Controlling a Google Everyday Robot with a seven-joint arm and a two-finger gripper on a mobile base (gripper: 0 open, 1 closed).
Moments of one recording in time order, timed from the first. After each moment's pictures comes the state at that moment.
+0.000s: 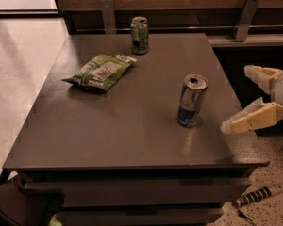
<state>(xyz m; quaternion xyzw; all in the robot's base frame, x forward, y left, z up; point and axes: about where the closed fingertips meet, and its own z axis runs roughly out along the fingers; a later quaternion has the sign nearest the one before) 0.459 -0.204 0.916 -0.43 0.73 0.23 0.47</state>
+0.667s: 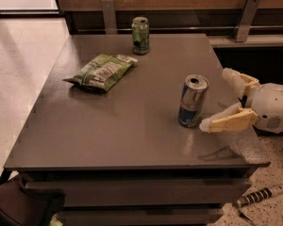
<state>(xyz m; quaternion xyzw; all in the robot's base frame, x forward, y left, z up) 0.473 -0.162 0.910 -0.39 0.65 0.33 0.57</state>
